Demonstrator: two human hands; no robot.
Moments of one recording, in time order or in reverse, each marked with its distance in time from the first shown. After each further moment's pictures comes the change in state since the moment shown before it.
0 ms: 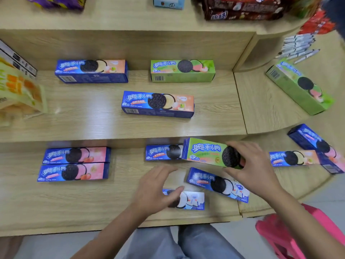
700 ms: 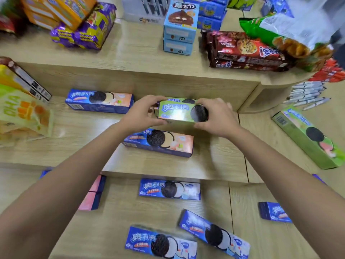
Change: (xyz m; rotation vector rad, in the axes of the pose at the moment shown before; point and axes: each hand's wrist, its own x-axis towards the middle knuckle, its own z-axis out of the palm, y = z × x) left_hand 0.252 -0.046 -0.109 -0.025 -0.015 -0.066; right_hand 0.243 -0.045 -0.019 -0.104 -0.056 -0.272
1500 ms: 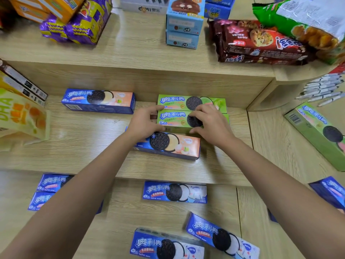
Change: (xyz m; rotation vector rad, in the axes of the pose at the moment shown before) left_hand 0.001 -0.014 0.022 -0.140 0.040 -0.396; right_hand 0.010 0.005 0.059 0.033 0.047 -0.148
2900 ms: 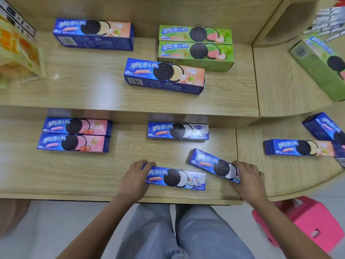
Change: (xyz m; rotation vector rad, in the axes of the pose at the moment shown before) left_hand -0.281 -0.174 0.097 0.438 -0.286 0.037; right_hand -0.348 -0.016 0.082 -0.108 -0.339 0.647
